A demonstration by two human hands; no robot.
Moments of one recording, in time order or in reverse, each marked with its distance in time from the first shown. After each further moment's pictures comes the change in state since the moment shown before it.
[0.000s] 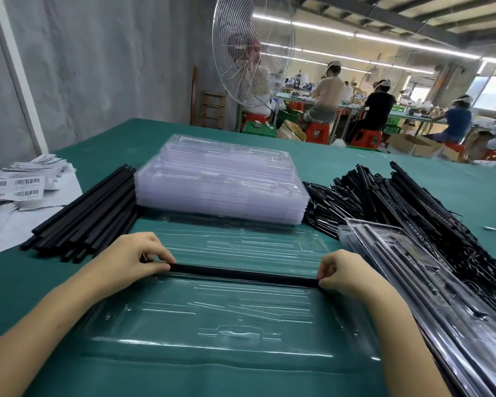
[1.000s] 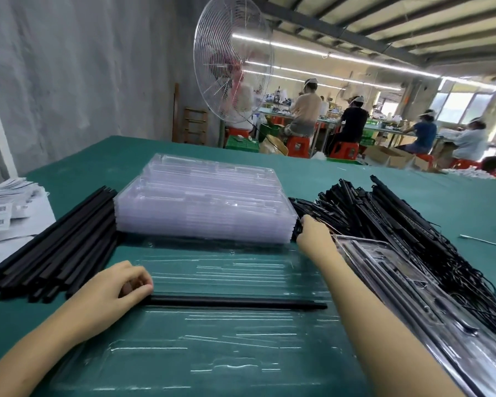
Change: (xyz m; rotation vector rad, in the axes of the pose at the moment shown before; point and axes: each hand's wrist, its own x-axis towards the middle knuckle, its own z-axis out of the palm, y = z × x) left_hand 0.001 -0.027 0.015 0.080 0.039 -0.046; right_hand 0.103 -0.019 -0.009 -0.028 0.356 0.176
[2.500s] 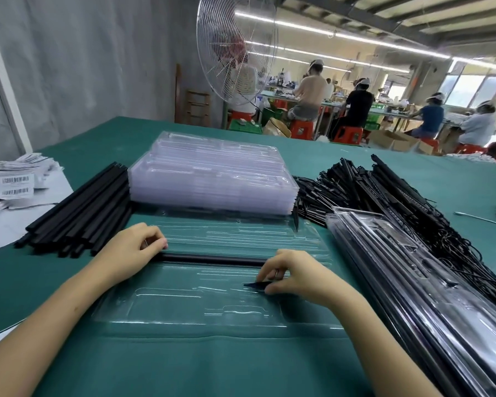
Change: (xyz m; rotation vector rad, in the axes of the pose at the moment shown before) left_hand 0.008 0.012 -0.002 0.004 0.049 -0.055; right_hand -0.145 -0.011 -0.012 0.224 -0.437 -0.551
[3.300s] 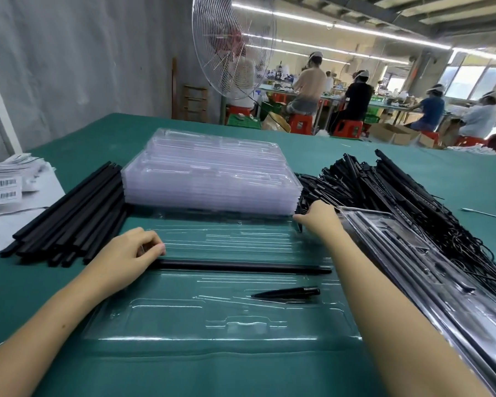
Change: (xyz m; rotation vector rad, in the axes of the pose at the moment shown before) left_hand 0.001 0.000 0.003 -0.007 -0.009 0.011; right_hand 0.094 0.078 -0.047 -0.038 0.421 0.595
